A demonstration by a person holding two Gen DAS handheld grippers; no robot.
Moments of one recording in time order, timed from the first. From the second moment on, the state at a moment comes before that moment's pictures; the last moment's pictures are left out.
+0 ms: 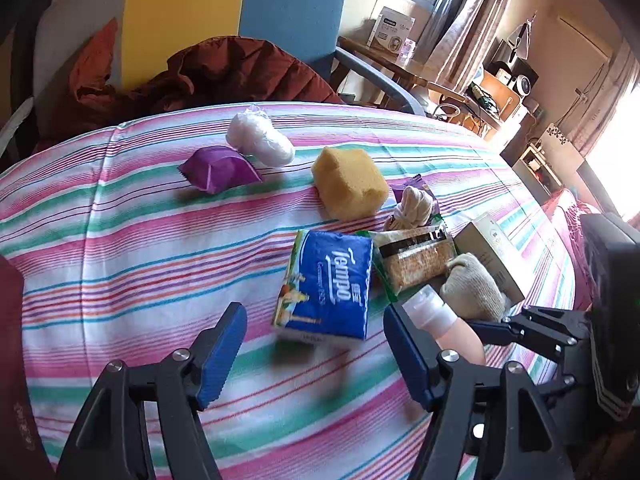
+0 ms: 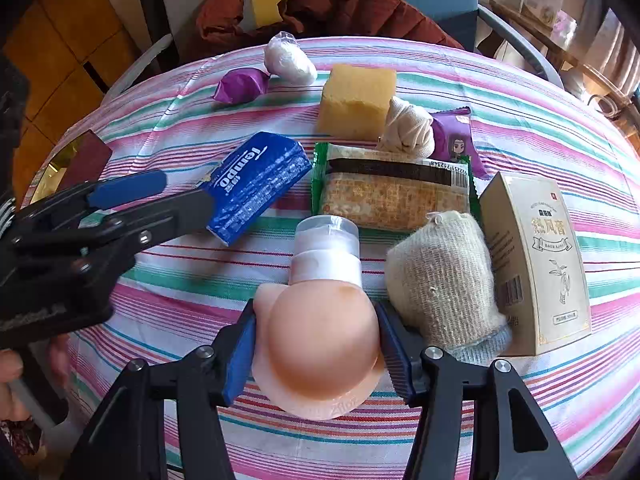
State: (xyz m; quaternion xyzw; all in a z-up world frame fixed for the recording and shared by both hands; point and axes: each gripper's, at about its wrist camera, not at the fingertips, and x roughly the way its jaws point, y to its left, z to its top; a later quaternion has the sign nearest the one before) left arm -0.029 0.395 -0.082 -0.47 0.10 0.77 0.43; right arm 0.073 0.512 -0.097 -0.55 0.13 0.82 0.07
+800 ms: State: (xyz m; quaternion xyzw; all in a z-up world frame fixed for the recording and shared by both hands) left arm -0.028 0.363 -0.111 -0.39 0.12 0.82 0.40; right arm 0.069 0.496 -0.091 -0.53 0.13 0.84 0.03
